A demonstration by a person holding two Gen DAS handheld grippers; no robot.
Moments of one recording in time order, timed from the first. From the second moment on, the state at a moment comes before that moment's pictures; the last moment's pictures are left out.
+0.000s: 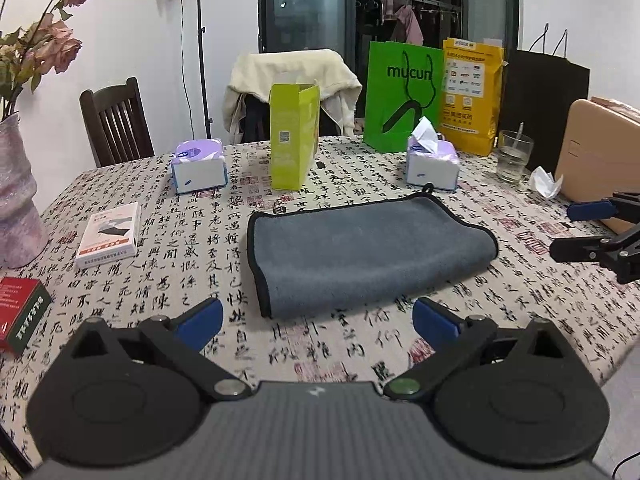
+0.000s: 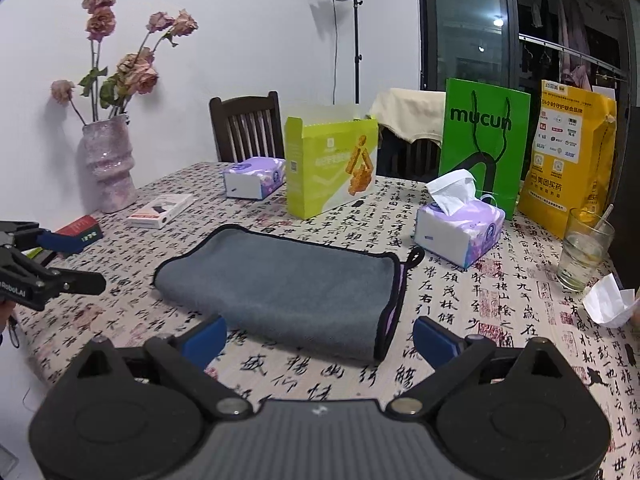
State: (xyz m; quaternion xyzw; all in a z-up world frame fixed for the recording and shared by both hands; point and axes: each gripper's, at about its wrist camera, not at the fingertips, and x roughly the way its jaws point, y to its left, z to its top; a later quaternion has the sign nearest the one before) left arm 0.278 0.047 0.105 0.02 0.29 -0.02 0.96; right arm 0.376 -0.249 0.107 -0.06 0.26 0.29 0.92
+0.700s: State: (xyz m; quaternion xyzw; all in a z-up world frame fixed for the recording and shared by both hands) left arm 0.196 0.030 0.096 0.01 0.27 -0.01 0.96; right arm 0.313 -0.263 0.086 -0.04 0.25 0.32 0.91
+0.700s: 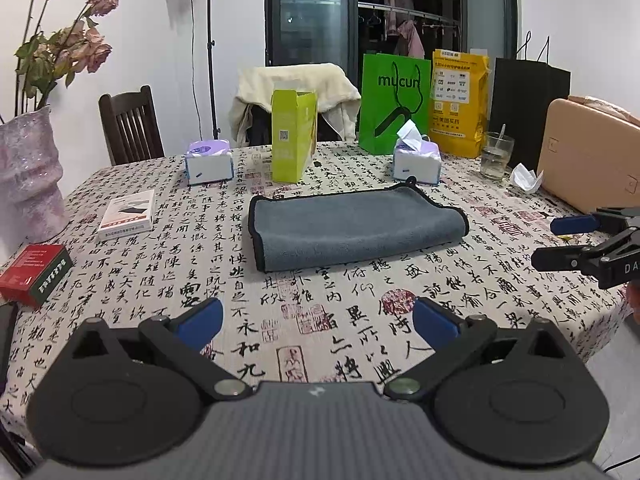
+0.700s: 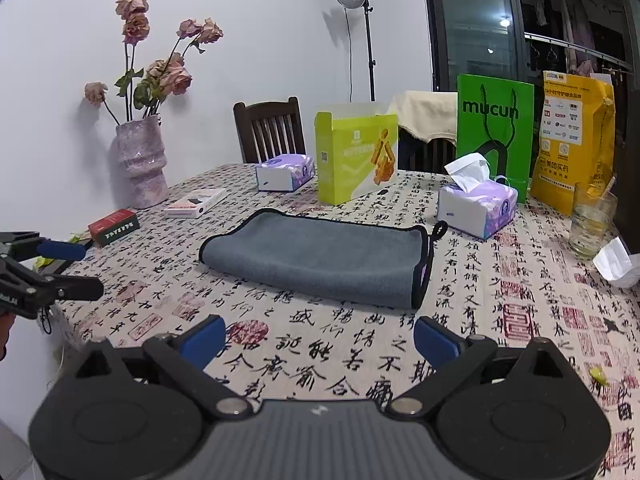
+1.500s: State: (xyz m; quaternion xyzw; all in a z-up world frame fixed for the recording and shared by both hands) left arm 0.120 0.030 0.069 0.00 0.23 0.01 0.97; right arm 0.221 -0.270 0.070 -0.07 0.21 0.33 0.92
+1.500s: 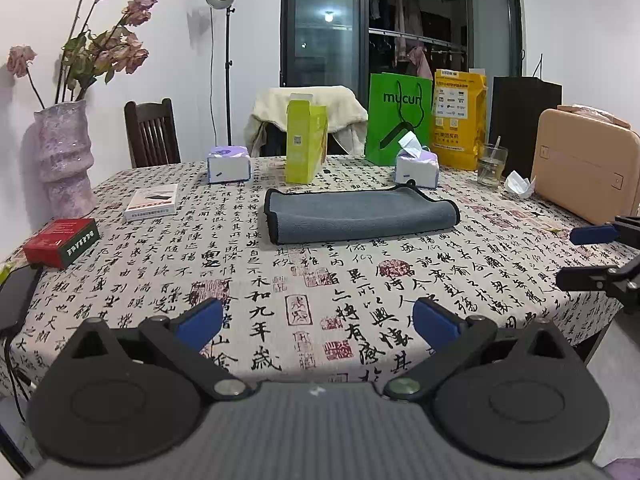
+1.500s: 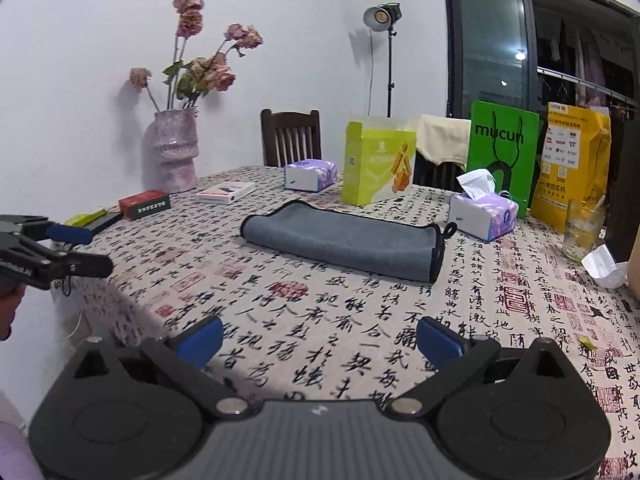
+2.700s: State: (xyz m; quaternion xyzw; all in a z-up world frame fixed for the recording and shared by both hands) left arm 0.023 0.021 0.039 -0.01 0.16 0.01 0.99; right arm 0.103 -0.259 0.035 -0.06 0.14 0.30 0.94
